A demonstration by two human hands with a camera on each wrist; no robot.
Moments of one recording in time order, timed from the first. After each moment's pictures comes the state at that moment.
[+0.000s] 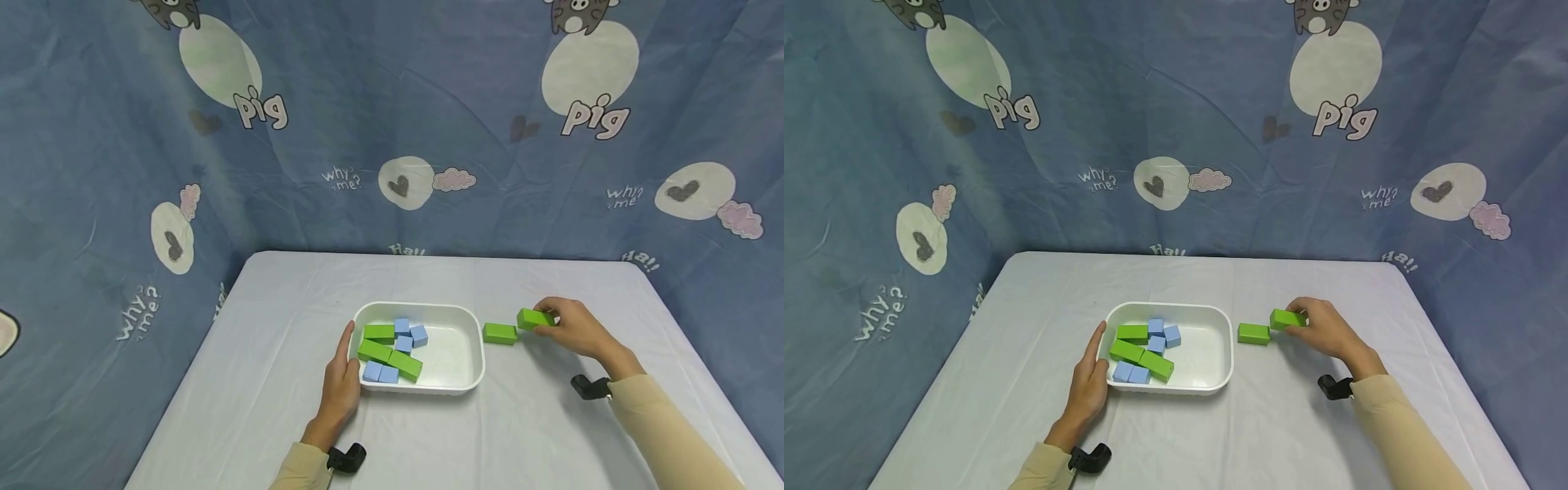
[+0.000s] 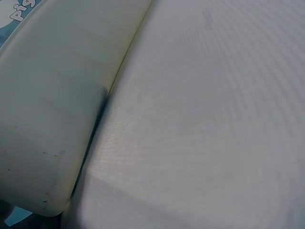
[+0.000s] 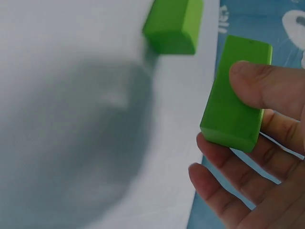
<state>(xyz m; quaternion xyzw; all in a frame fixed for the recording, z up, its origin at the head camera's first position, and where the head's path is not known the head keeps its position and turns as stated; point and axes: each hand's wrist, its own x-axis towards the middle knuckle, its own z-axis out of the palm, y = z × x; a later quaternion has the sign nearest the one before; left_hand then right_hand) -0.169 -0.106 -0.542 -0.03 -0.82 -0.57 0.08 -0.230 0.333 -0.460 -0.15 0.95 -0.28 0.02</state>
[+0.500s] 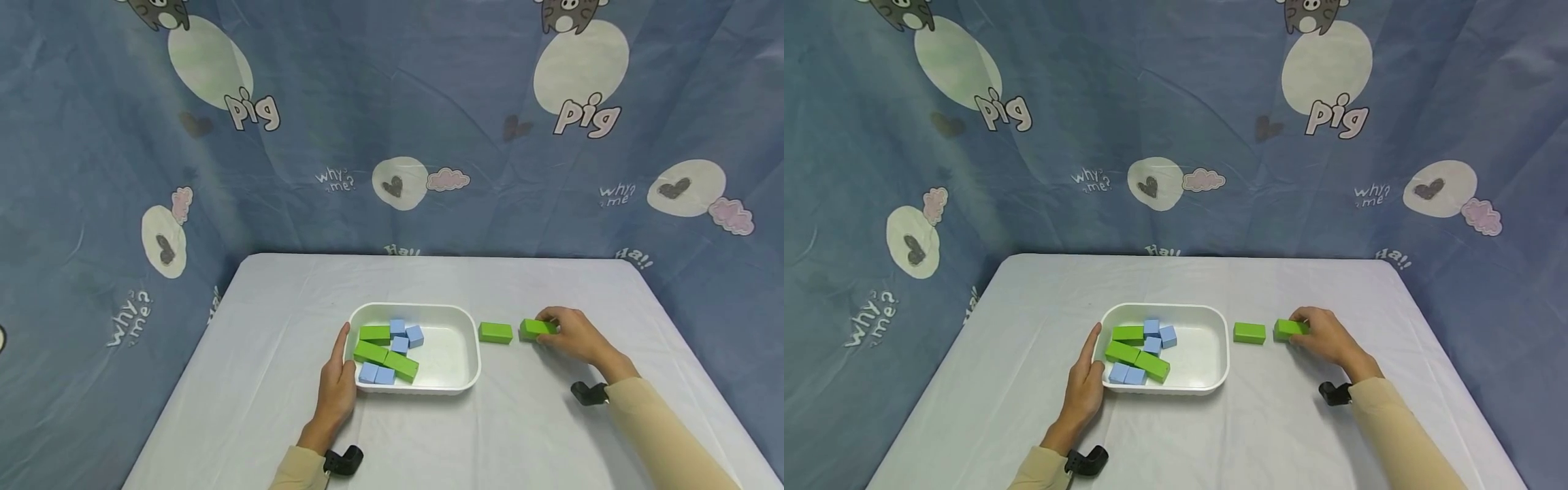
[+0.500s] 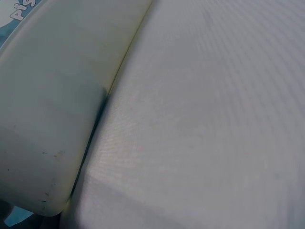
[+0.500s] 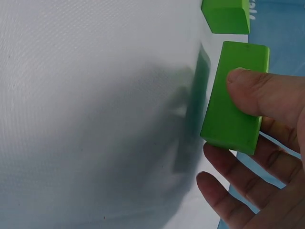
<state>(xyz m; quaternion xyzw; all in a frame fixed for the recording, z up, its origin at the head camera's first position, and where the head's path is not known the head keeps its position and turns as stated) -0.169 -0.105 -0.544 -0.02 -0.82 -0.57 0.08 -0.229 0.350 -0.489 -0.10 0.96 -0.27 0.05</state>
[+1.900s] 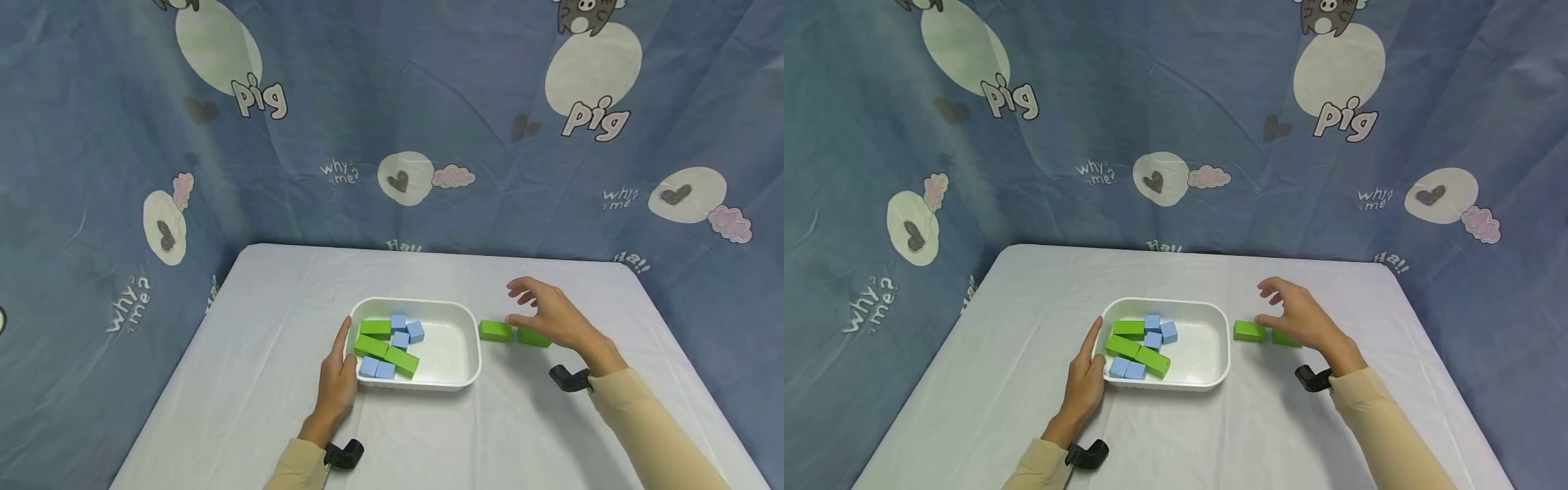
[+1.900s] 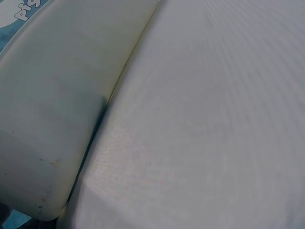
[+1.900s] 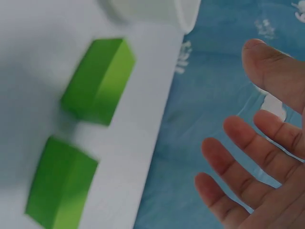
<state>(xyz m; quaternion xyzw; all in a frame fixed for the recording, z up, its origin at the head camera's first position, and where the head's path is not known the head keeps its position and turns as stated) -0.170 -0.105 -0.546 -0.03 -0.81 -0.58 0.10 -0.232 0.287 -0.429 -0.20 0.94 -0.29 -0.02</state>
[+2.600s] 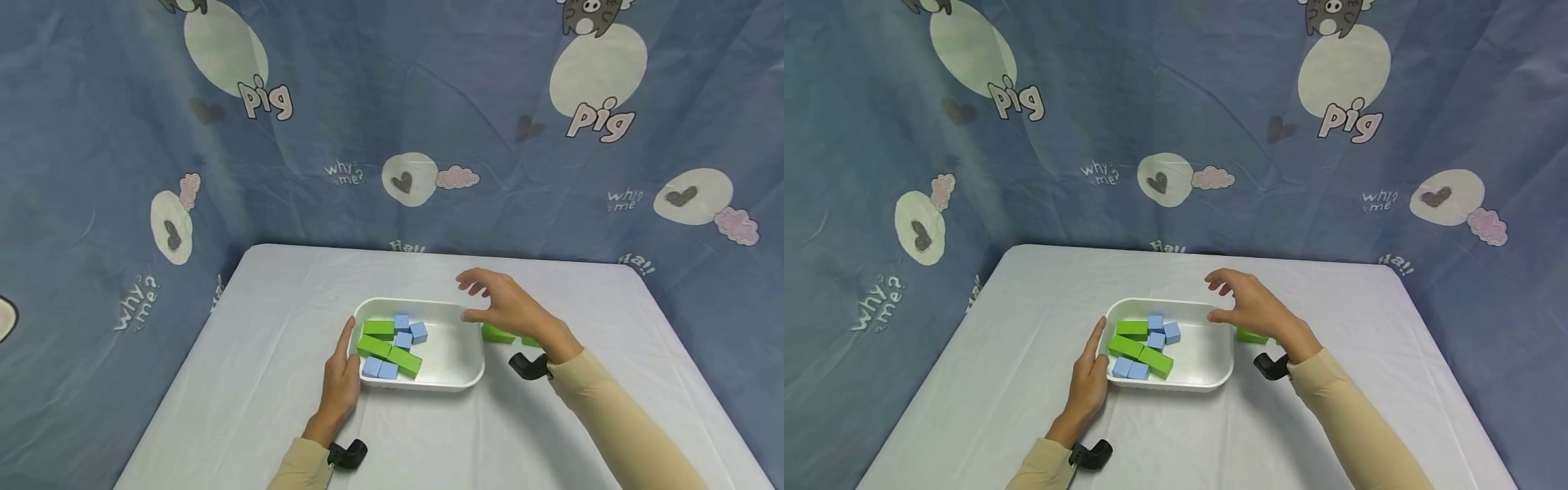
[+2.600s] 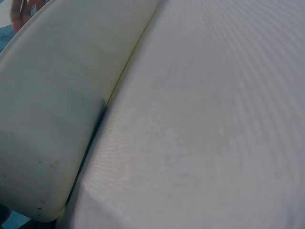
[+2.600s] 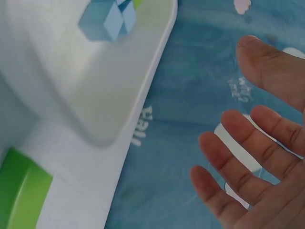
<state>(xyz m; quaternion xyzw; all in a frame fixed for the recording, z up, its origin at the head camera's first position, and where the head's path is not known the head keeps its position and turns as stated) -0.168 -0.104 -0.545 -0.02 -0.81 -0.58 0.09 -0.243 0.207 -0.403 -0.27 0.91 -0.31 0.00</state>
